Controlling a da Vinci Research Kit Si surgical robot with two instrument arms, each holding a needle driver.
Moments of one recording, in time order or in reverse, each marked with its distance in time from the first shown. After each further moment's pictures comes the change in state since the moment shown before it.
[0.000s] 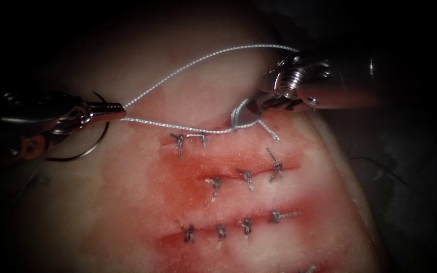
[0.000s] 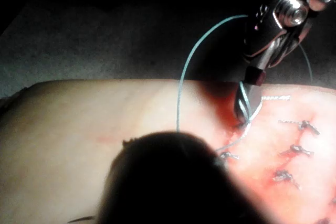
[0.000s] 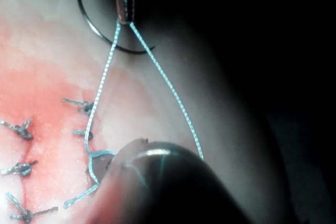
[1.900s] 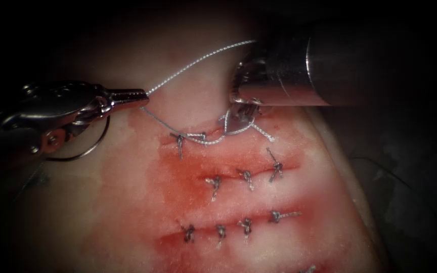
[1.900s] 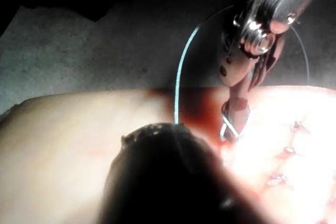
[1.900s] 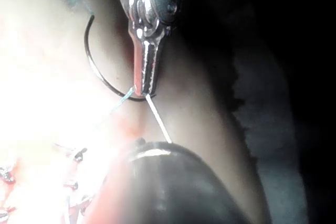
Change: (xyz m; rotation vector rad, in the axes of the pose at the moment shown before) right arm -0.002 0.000 0.002 0.117 0.339 0.015; left arm -0.002 -0.001 0.001 0.044 -0.081 0.097
